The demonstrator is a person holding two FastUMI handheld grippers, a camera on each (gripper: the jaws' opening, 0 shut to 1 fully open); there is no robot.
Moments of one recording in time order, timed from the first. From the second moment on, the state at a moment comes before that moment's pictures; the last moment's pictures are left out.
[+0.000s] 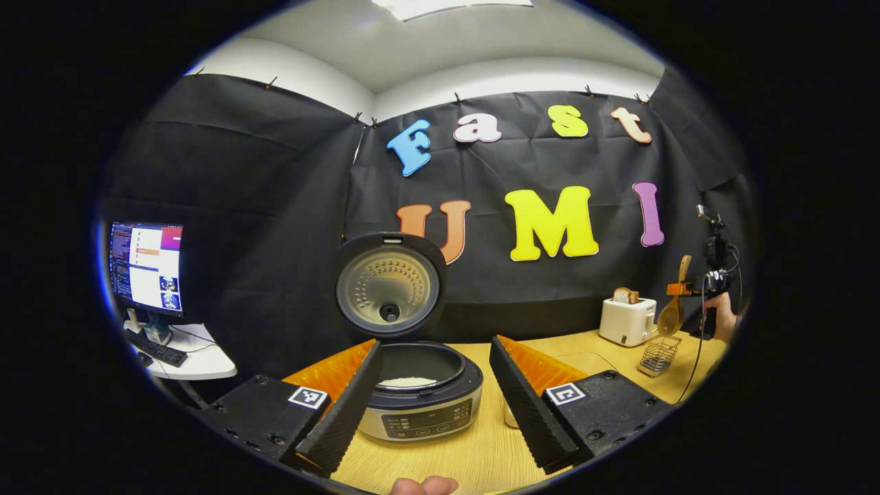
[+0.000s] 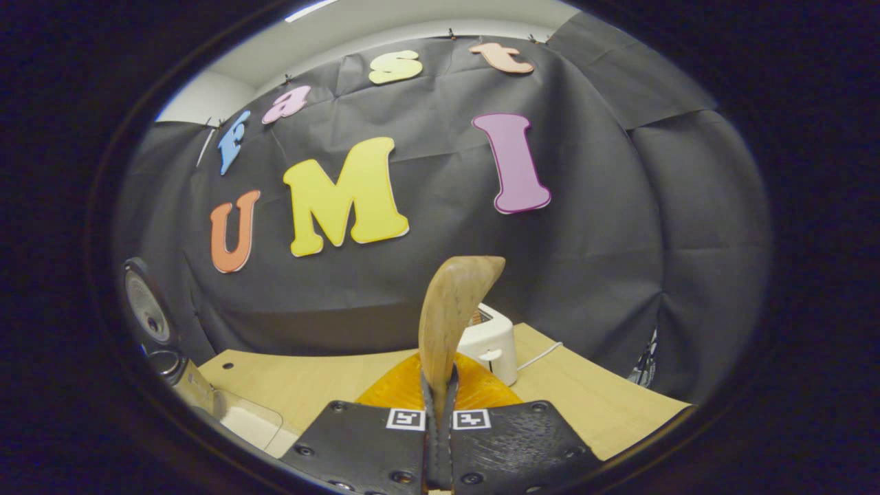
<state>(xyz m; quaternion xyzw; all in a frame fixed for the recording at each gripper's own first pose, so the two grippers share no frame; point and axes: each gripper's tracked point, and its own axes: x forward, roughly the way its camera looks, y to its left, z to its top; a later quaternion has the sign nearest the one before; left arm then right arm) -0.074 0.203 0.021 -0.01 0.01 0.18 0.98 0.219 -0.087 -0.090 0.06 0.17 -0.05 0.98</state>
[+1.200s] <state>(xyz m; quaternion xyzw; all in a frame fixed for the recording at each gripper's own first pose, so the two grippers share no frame) -0.076 0.205 0.022 -0.01 0.01 0.17 0.98 0.206 -0.090 -0.173 0.06 0.21 -0.05 0.97</state>
